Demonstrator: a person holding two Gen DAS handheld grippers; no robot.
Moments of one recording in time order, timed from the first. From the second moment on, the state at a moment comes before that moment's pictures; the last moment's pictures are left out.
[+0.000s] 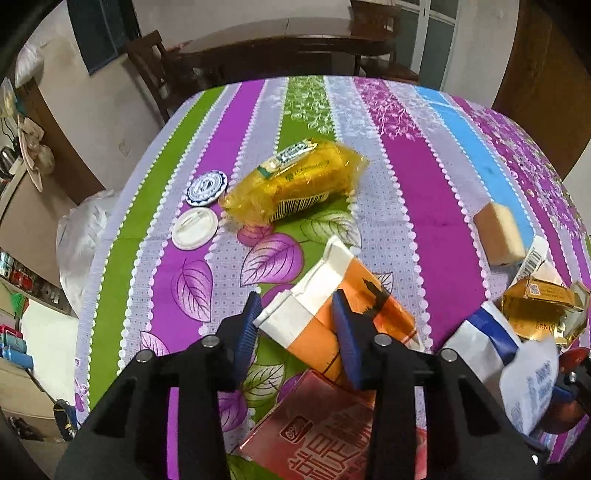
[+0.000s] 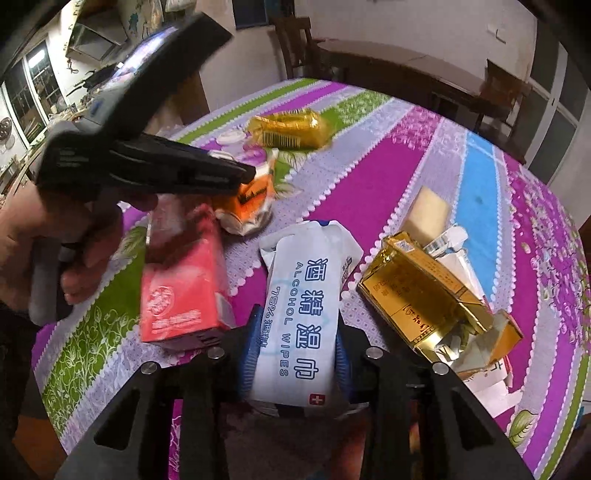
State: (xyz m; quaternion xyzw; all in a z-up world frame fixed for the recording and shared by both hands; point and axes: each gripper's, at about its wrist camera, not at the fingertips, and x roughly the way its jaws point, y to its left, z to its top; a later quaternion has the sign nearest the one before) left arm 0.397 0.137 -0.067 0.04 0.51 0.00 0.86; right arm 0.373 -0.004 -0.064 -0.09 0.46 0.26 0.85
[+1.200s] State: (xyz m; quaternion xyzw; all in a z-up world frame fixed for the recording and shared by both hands) left arm 0.391 0.181 -0.045 -0.10 0.52 -0.02 0.85; right arm 0.337 -0.022 -0.032 -0.03 0.37 0.28 0.88
